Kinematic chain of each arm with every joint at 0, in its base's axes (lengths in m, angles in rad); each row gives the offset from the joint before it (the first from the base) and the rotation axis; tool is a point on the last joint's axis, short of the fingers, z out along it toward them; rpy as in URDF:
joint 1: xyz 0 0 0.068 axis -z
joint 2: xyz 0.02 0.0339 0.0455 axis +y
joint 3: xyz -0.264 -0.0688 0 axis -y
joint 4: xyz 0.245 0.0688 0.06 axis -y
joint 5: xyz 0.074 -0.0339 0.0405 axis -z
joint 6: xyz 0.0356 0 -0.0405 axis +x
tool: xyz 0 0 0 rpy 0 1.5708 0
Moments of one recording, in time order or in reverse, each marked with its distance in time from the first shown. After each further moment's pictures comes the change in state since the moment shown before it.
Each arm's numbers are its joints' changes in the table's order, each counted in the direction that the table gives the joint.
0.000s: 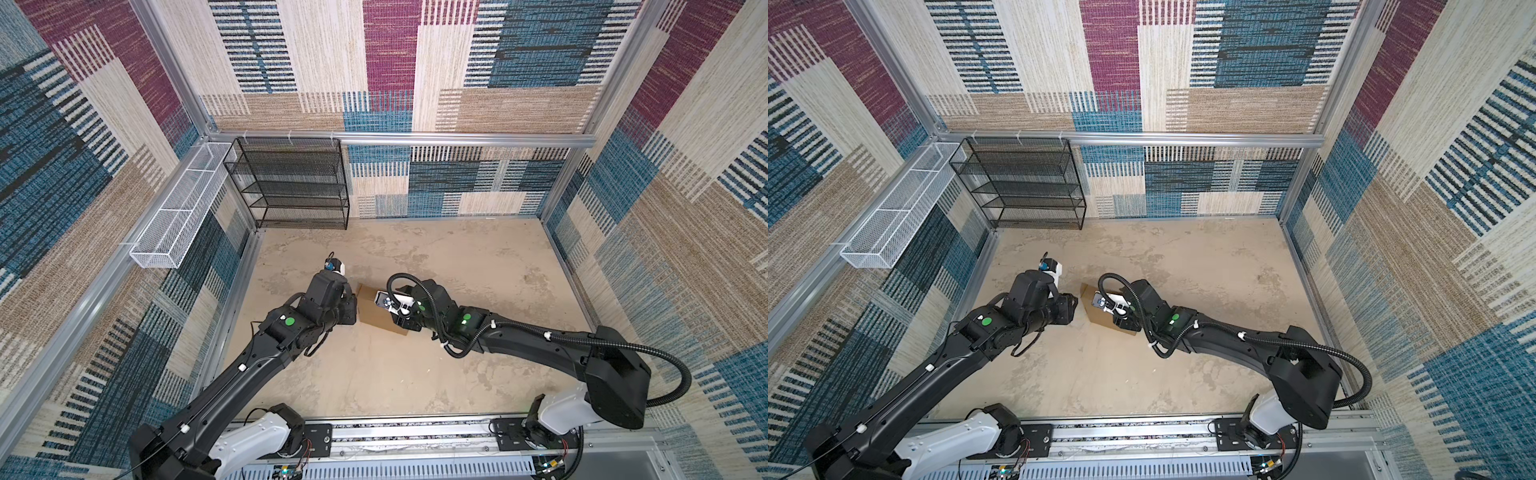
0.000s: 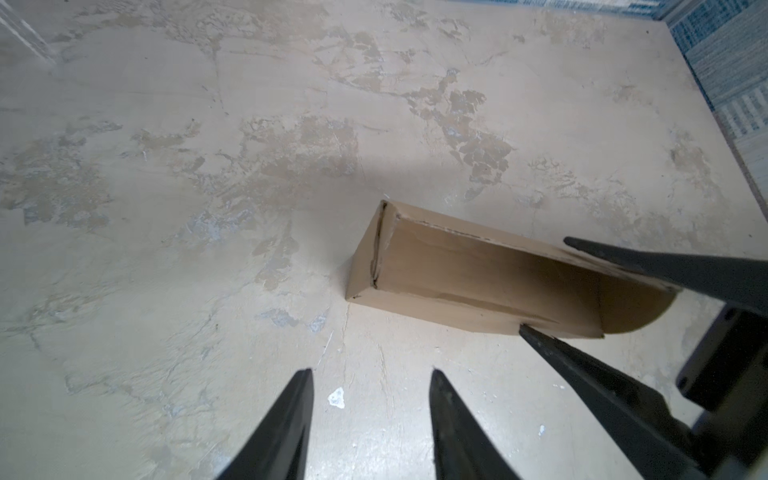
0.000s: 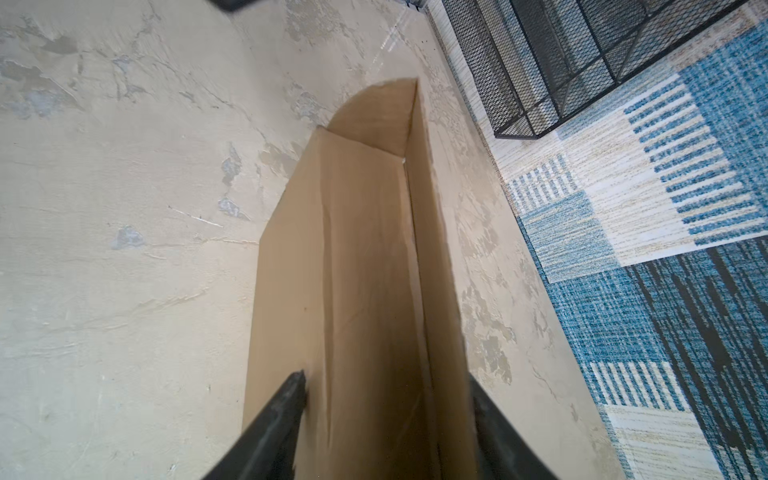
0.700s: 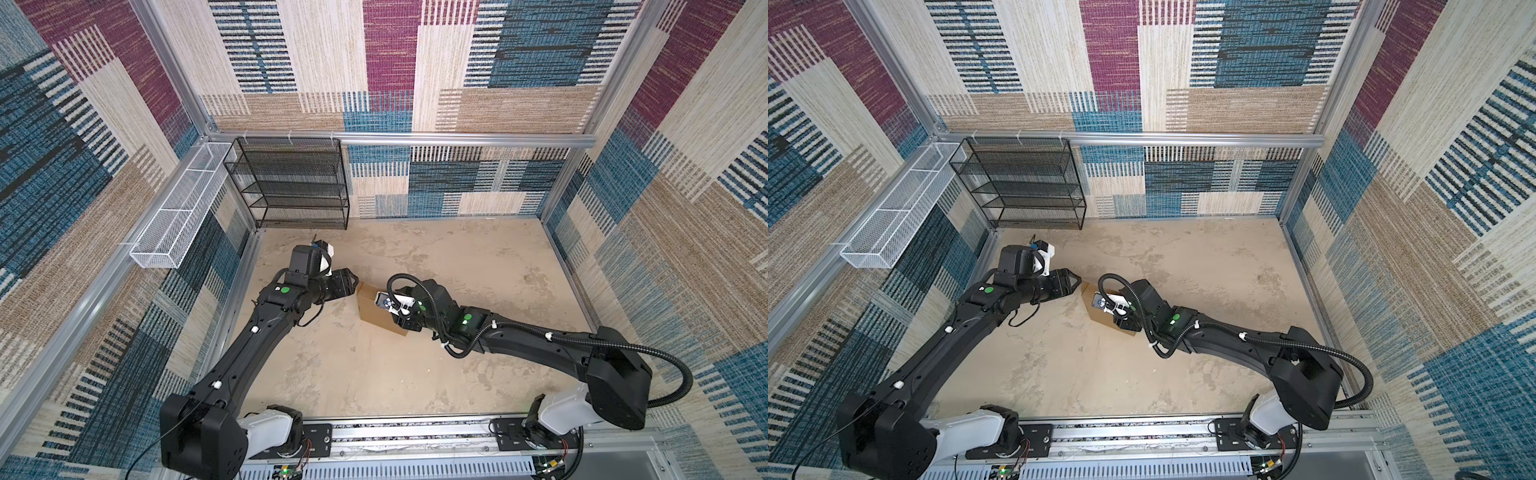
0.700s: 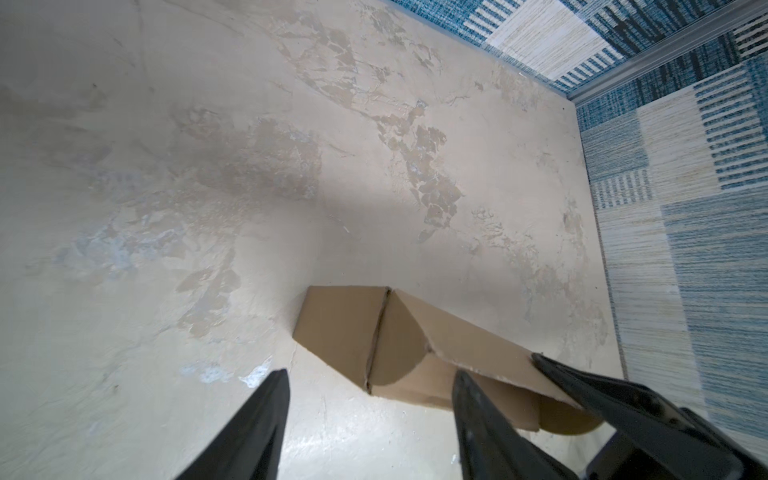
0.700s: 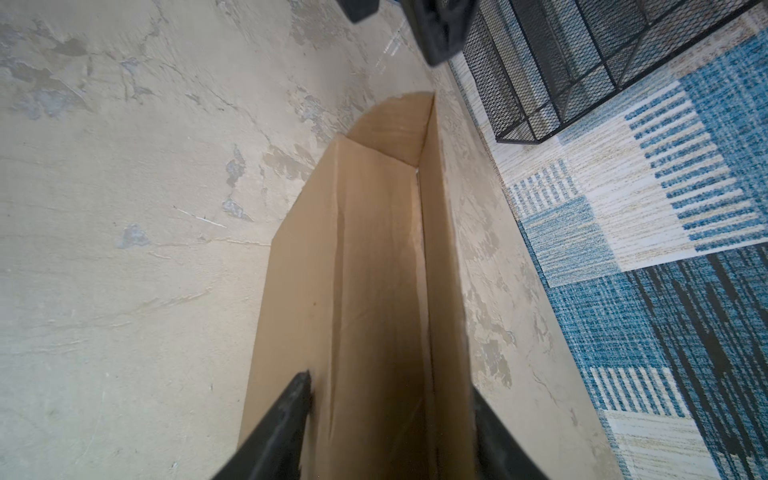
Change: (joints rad) left arm -0.296 0.225 0.065 0.172 0.482 -0.044; right arm 0.000 -0.006 -0.002 0.000 -0.013 -0.013
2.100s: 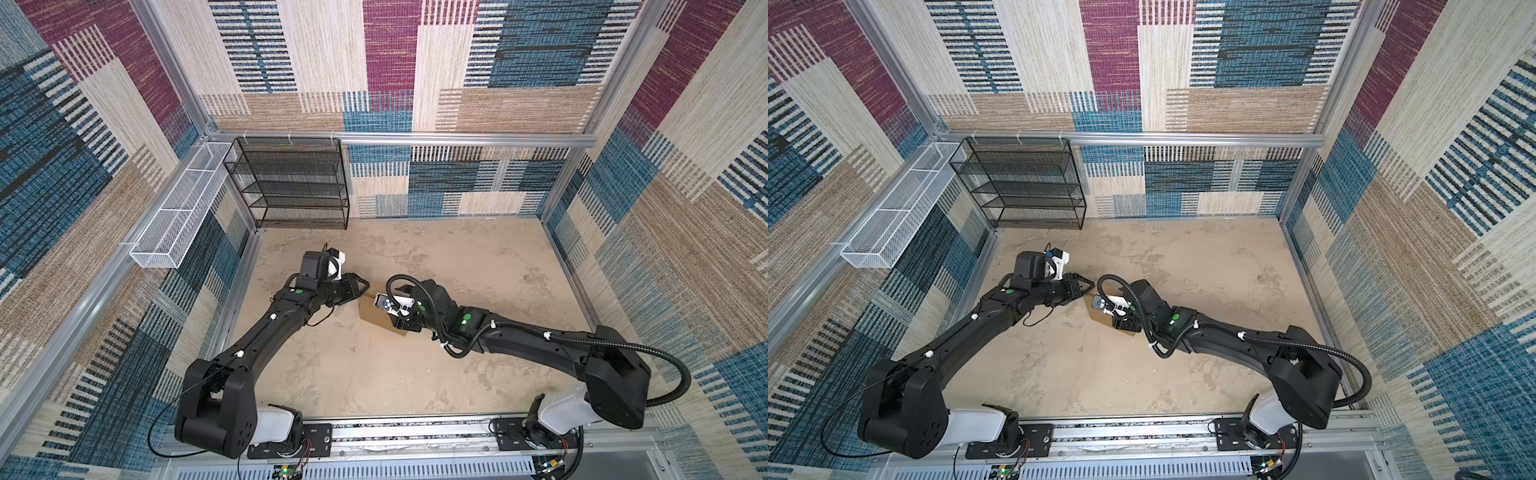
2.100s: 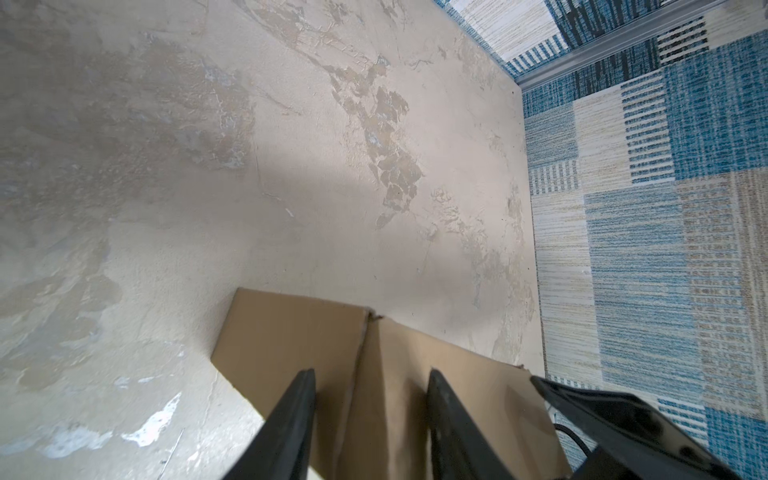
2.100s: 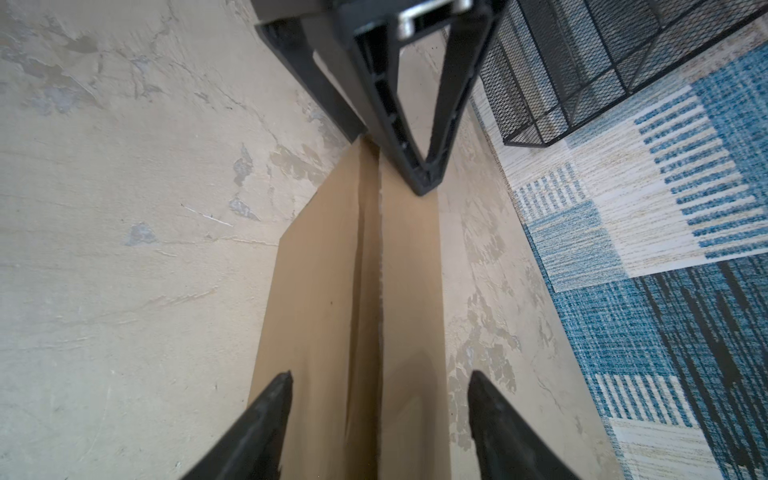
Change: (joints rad) left arm -0.005 0.101 -0.137 0.256 0.184 -0.110; right arm 0.000 -0.004 -0.008 0.006 -0.014 -0.005
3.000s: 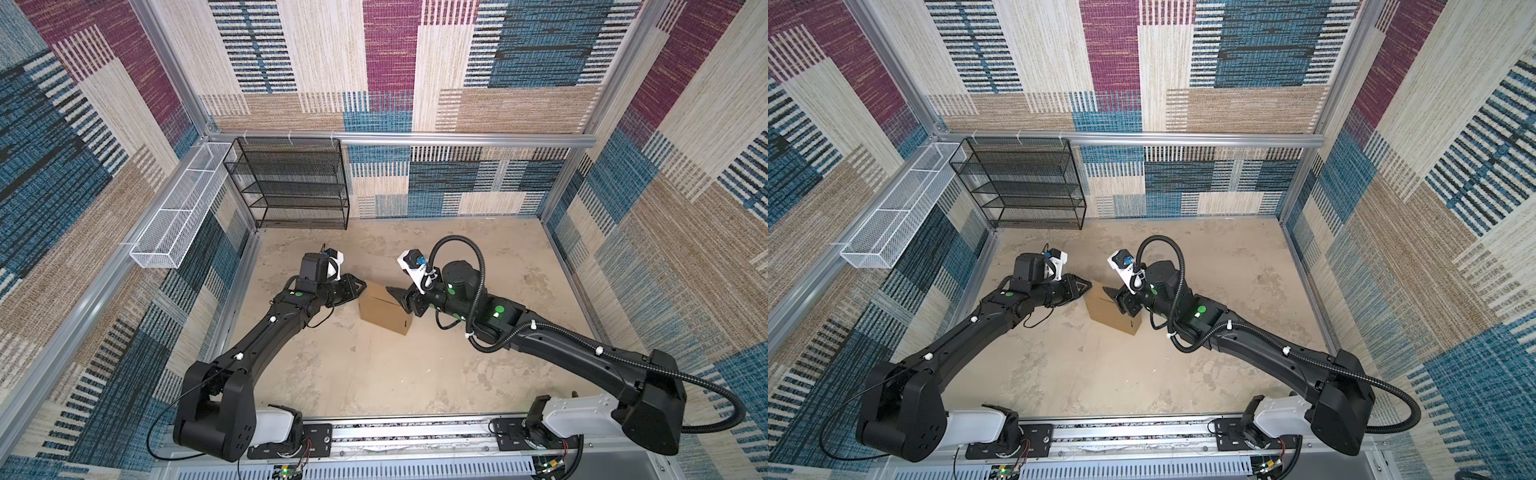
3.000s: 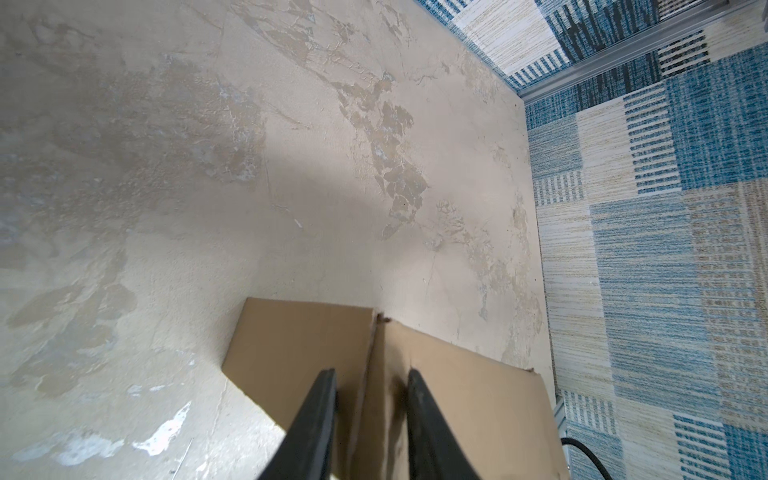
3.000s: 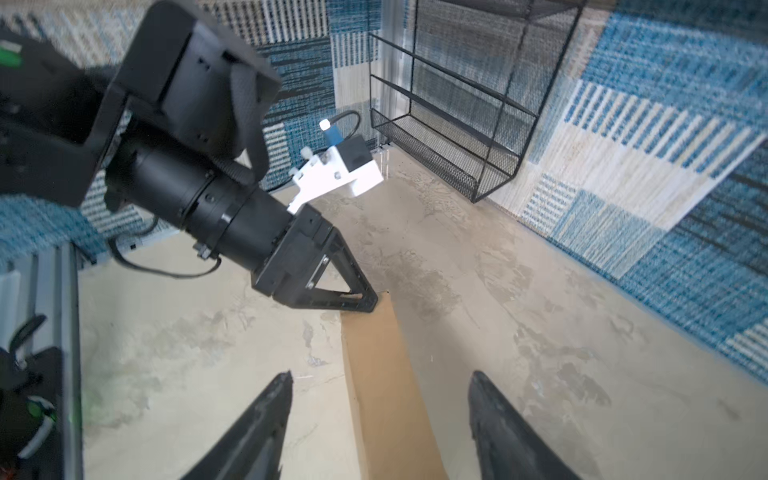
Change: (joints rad) left arm 0.000 -0.014 -0.023 0.035 -0.040 -0.004; right arm 0.057 -0.179 0.103 -0.043 -0.155 0.630
